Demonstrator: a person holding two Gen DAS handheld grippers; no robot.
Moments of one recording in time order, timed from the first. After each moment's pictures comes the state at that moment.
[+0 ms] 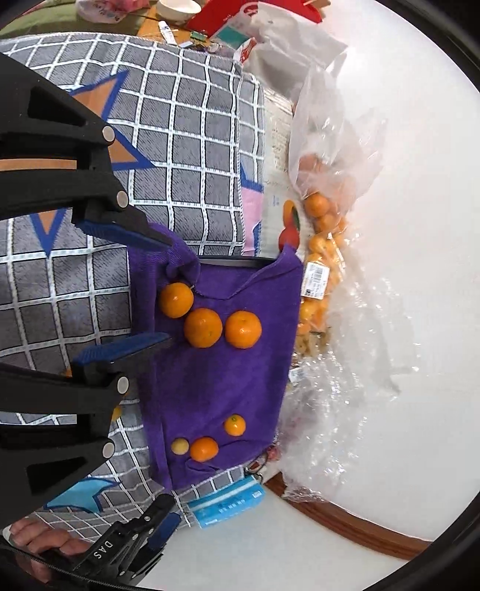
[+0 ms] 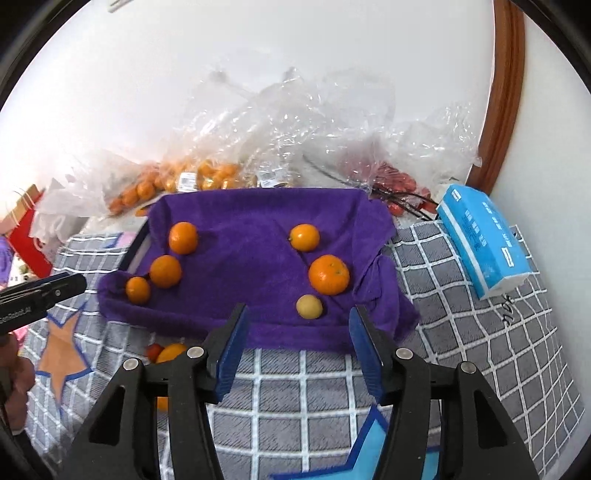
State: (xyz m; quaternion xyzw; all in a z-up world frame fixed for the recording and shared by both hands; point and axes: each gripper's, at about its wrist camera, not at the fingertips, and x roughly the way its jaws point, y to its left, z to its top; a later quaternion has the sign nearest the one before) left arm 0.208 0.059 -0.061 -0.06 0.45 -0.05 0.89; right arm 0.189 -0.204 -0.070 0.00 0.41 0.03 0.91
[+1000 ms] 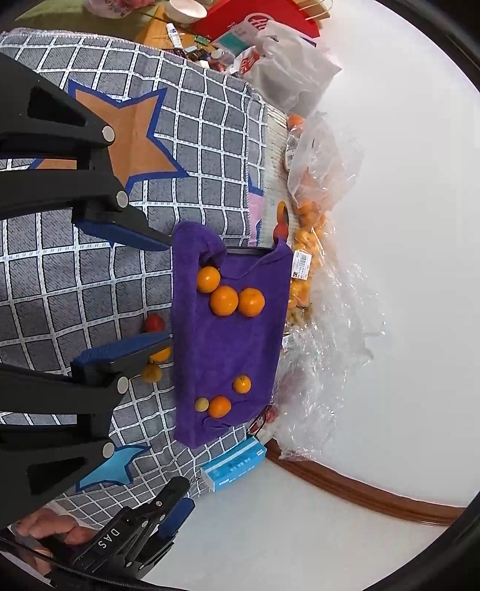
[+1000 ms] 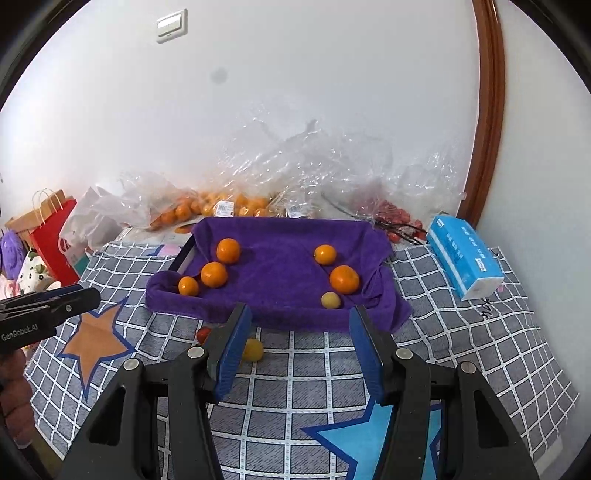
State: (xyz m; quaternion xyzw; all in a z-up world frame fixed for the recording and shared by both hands) left arm 0.122 0.061 -0.041 -0.07 0.40 -0.08 0.91; right arm 0.106 -0.179 -0.041 -0.01 0.33 0.03 0.94
